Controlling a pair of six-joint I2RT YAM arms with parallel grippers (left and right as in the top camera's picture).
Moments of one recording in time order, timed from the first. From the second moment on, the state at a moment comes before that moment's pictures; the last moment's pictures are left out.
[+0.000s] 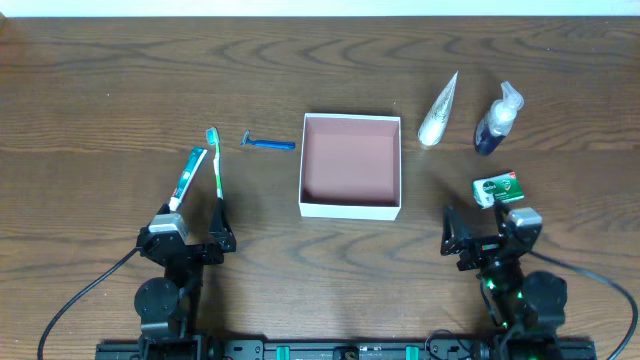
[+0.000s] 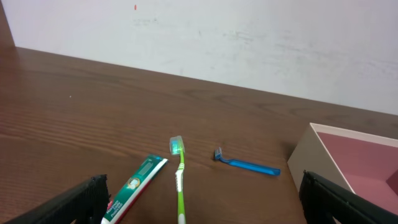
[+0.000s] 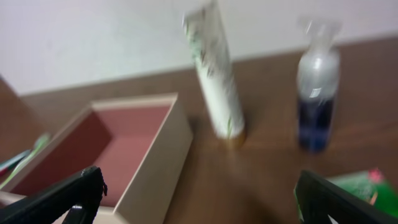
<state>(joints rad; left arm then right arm) 0.05 0.01 0.03 -0.13 0.06 -0.20 0.06 0.12 0.11 -0.18 -0.20 0.28</state>
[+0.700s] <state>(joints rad) 0.05 0.01 0.03 -0.13 0.06 -0.20 0.08 1.32 1.42 -0.82 -0.42 0.17</state>
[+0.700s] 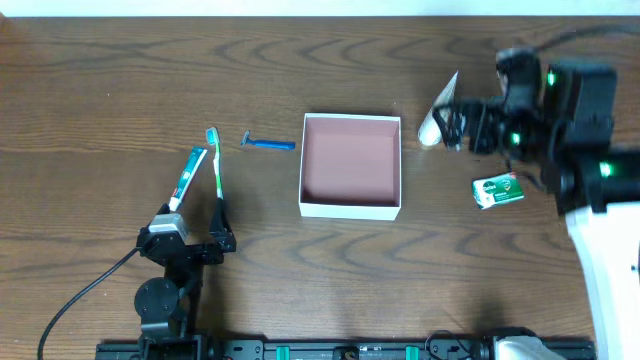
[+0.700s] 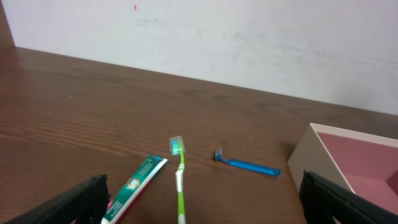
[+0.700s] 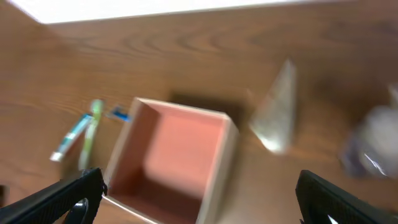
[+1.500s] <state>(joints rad) 0.05 0.01 0.03 -0.13 0.06 -0.20 0.22 1.59 1.46 -0.80 -0.06 0.28</state>
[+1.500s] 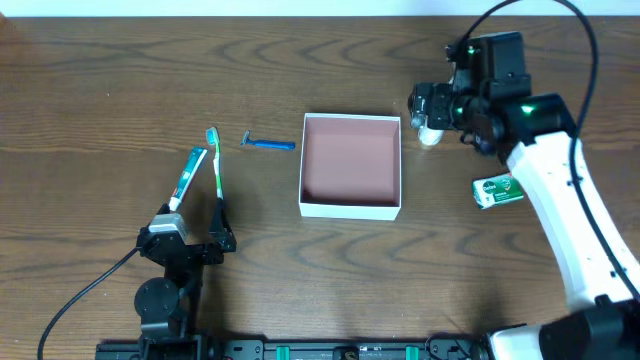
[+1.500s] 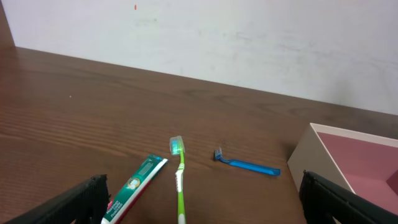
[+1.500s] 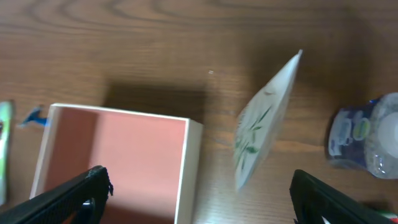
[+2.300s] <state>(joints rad) 0.05 0.01 0.03 -0.13 0.06 -0.20 0.22 1.67 1.46 -0.74 0.07 0.38</state>
